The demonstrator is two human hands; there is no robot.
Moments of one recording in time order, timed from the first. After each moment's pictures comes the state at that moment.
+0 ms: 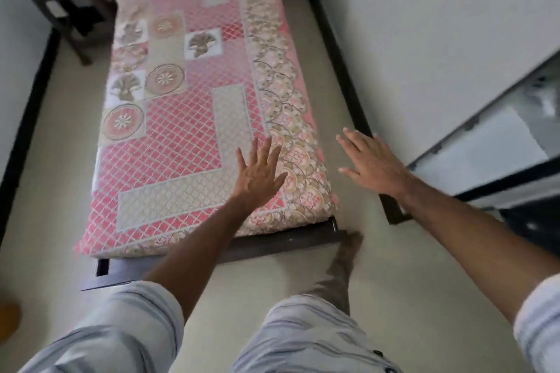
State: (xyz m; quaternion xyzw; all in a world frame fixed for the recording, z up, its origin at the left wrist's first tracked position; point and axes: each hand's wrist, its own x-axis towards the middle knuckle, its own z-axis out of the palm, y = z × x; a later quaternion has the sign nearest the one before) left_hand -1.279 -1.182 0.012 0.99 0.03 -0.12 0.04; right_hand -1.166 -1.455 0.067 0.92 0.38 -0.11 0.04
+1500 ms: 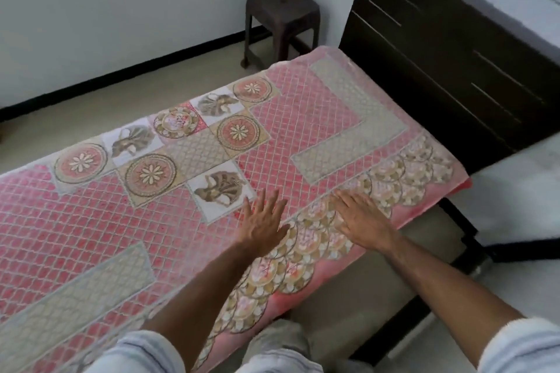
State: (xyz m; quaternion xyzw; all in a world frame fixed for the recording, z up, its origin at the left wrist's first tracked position) left_hand -0.425 -0.810 -0.020 0.81 0.53 -0.13 0.20; right_hand -0.155 -0.813 0.023 0.56 0.80 -0.15 0.16
